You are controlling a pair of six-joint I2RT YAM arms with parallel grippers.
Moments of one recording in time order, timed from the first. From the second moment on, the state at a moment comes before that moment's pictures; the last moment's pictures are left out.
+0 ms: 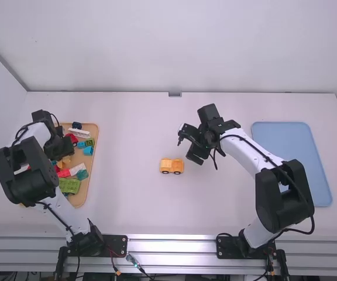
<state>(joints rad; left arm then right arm) 0.53 1.94 1.29 -0.74 -0.04 0.08 0.39 1.71 1.16 -0.66 -0.22 -0.79</state>
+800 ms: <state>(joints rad) 0.53 1.94 1.25 -0.71 0.00 0.04 0.39 1.71 1.16 -0.66 -0.22 -0.79</state>
